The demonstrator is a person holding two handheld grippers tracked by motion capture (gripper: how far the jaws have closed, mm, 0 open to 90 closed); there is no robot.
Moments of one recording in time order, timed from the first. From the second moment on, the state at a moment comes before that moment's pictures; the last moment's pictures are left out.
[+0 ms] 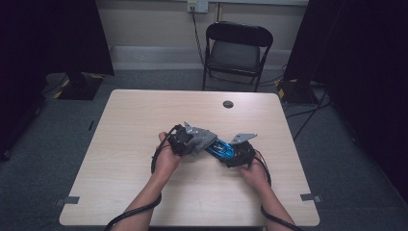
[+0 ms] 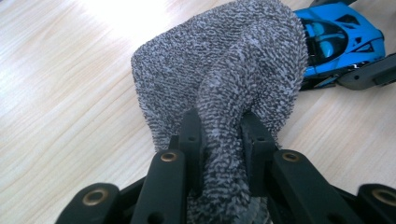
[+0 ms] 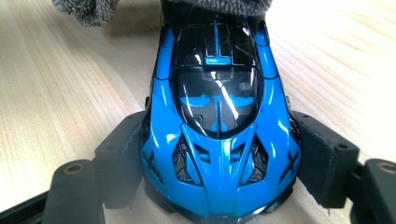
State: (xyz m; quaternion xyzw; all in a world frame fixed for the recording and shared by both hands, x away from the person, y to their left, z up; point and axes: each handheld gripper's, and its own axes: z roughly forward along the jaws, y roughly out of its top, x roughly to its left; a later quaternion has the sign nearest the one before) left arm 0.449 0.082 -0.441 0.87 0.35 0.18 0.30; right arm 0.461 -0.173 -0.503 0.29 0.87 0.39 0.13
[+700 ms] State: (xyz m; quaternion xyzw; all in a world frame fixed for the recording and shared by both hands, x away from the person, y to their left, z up) left arm 0.461 0.111 -0.450 0.85 0.40 0.18 0.29; right arm 0.461 -0.173 -0.503 0.29 0.87 0.39 0.13
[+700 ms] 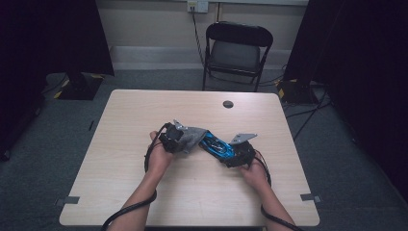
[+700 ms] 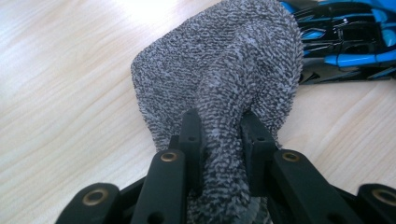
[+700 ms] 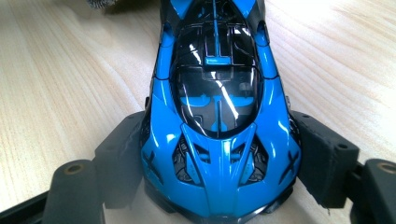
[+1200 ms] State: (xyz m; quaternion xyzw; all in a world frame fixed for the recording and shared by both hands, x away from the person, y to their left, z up) left arm 0.463 0.133 -0.455 0.84 0.43 0.18 0.29; right arm 0.461 -0.173 -0.503 0.29 0.87 0.39 0.13
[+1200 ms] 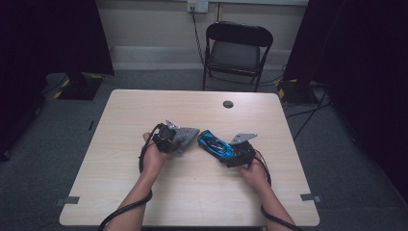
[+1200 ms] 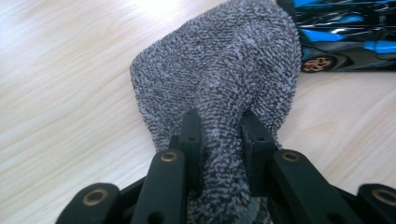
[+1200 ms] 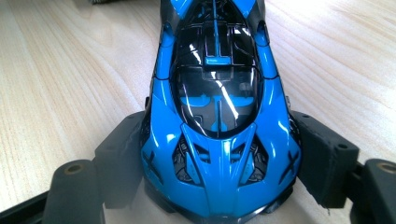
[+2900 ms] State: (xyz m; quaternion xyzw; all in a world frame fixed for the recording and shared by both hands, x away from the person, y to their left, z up) left arm 0.413 0.028 -0.456 0.90 0.28 0.14 0.31; right arm 0.461 -0.173 -0.503 0.29 0.87 0.39 0.13
